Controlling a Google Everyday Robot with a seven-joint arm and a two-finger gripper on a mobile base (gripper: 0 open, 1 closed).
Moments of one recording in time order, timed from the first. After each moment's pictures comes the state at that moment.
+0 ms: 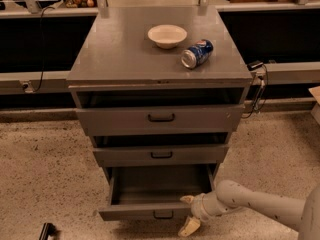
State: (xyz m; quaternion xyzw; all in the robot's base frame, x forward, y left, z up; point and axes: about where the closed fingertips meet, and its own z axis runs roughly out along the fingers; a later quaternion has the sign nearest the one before) arm 0.460 -0.098 0.296 -0.59 0.73 0.25 0.23
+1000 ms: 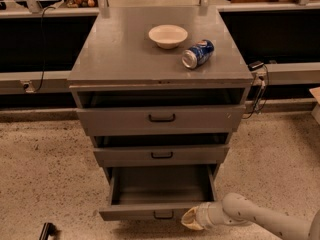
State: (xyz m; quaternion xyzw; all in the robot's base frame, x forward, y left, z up) arm 0.453 -0.122 0.248 -0.57 0.73 0.24 0.28
